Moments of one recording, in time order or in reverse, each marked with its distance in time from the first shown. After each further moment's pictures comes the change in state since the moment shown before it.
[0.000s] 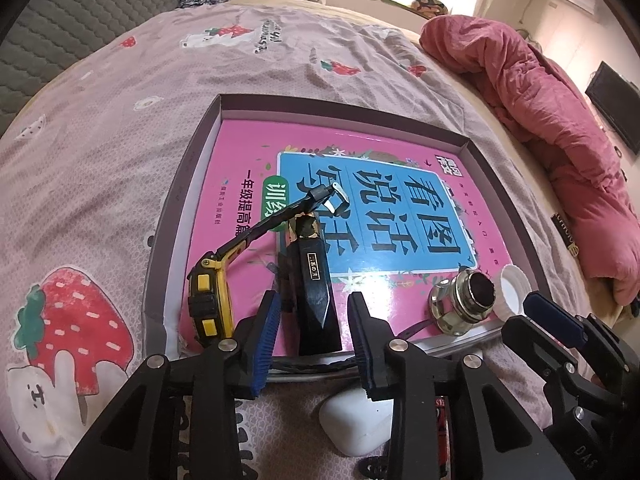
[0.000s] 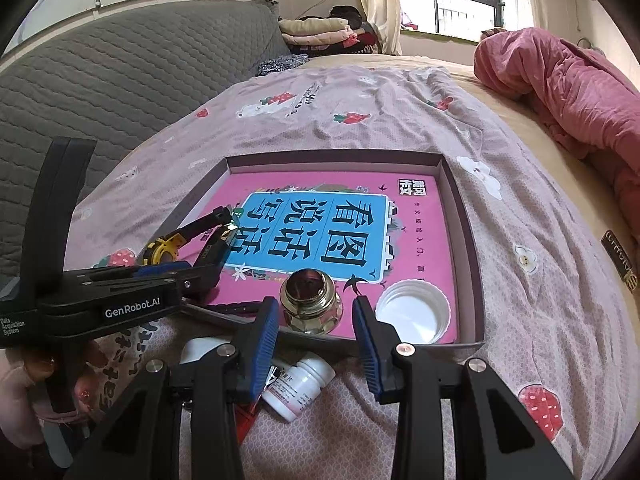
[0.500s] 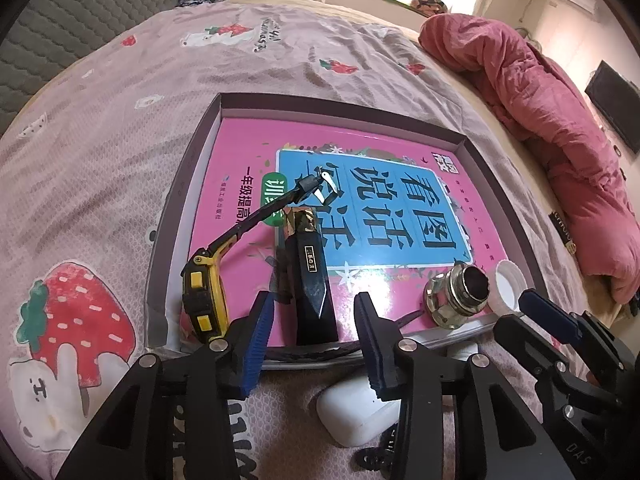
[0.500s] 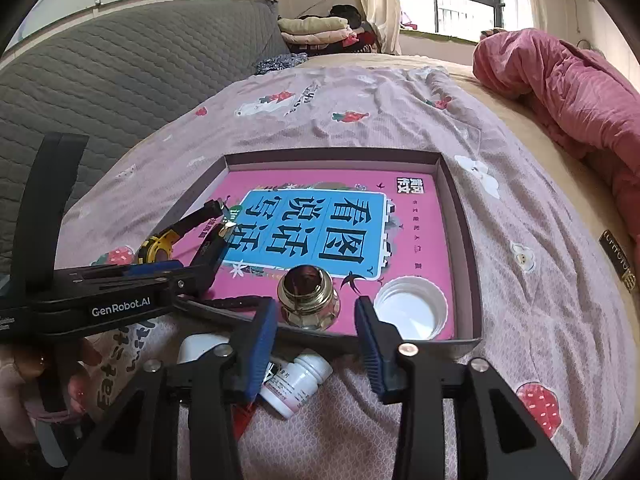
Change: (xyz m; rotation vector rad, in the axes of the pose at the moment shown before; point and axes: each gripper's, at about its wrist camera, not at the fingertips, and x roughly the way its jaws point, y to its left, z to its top) left arm -0.006 -0.001 -0.002 0.005 0.010 -0.001; right arm -0.001 -0.002 -0.002 0.002 0.008 -0.008
